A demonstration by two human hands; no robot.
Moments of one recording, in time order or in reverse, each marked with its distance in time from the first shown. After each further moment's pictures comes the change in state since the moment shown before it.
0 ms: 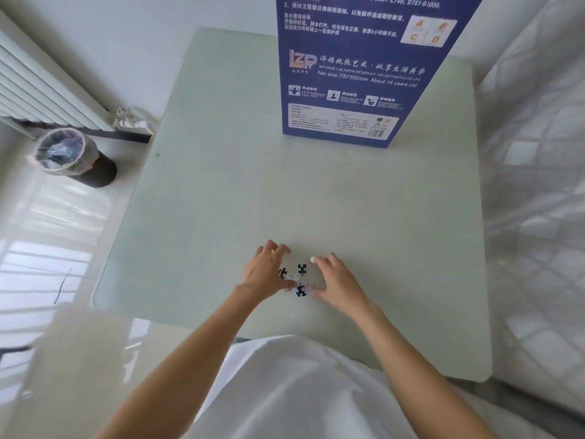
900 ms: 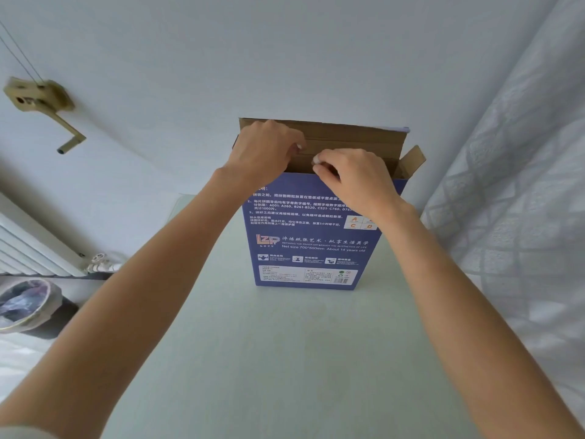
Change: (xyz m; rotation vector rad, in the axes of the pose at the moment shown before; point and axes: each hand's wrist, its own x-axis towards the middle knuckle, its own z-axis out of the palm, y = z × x) left_hand 0.118 0.179 -0.412 0.297 0.863 0.558; right_hand 0.120 -0.123 -0.407 -0.467 0.925 -0.444
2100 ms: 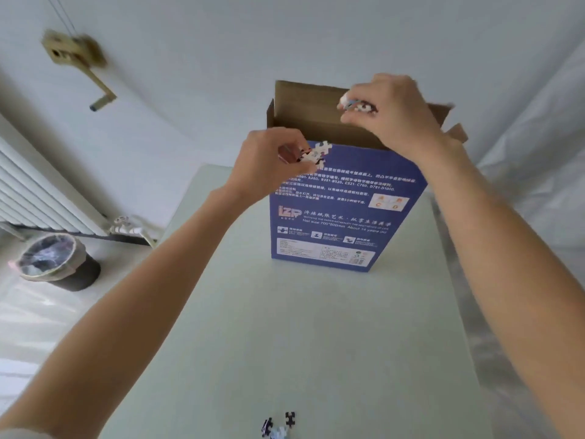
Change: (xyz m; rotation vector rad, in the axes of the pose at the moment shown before) left_hand -0.084 -0.010 0.002 -0.577 0.064 -0.206; right_hand 0.038 -0.004 -0.030 0.135 -0.078 -0.044
